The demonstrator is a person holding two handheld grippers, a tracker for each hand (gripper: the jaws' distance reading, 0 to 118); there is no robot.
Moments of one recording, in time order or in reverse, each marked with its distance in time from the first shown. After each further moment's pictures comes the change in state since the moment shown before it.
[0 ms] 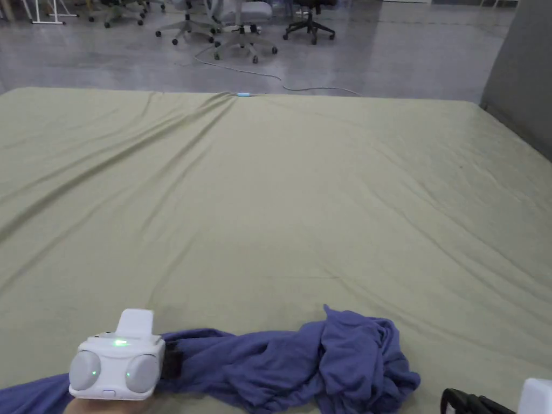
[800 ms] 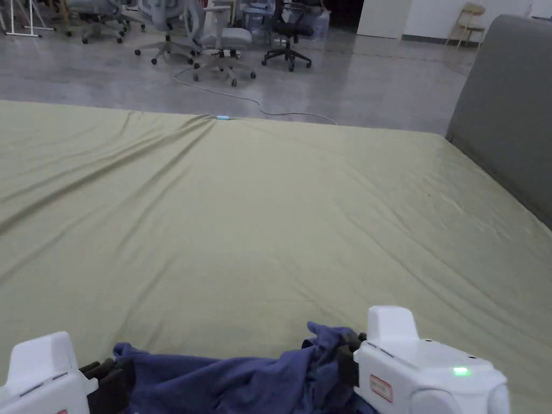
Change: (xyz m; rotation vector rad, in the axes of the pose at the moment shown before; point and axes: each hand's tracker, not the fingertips) left arm -0.053 -0.027 0.188 0.246 -0.458 0.375; right arm -0.014 0.077 -0.069 0.062 -0.010 0.211
